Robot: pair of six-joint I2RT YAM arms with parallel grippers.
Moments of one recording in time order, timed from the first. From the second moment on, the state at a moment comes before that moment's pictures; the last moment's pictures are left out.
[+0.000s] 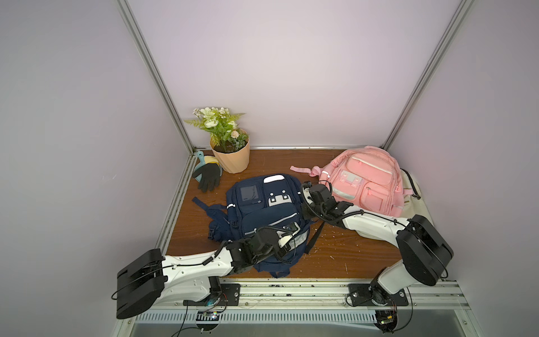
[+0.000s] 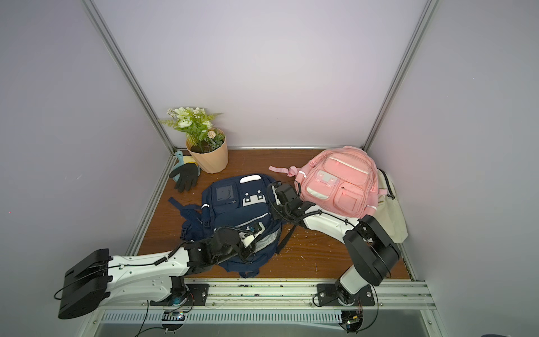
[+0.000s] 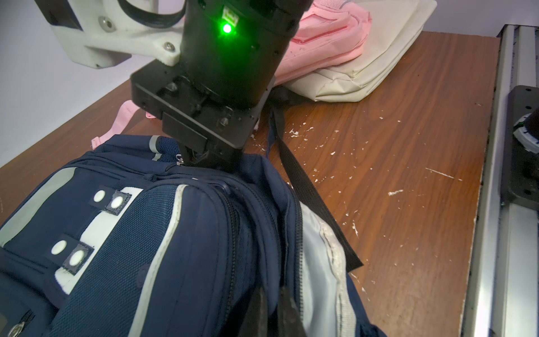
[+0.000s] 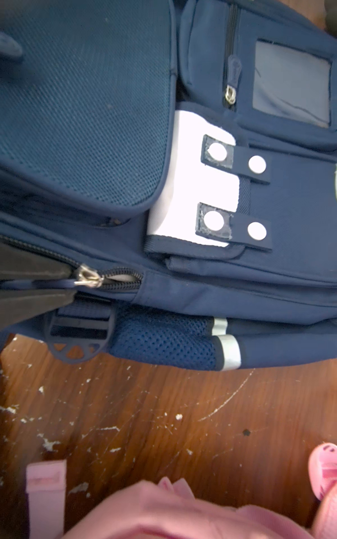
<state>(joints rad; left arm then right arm) -1.12 1.12 0.44 0.19 -0.15 0.06 0.70 1.58 0.92 -0.05 0.21 0.36</state>
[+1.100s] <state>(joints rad) -1.16 1.03 0.40 0.13 -0.12 0.06 0.57 1.86 1.13 -0.05 0.15 0.37</state>
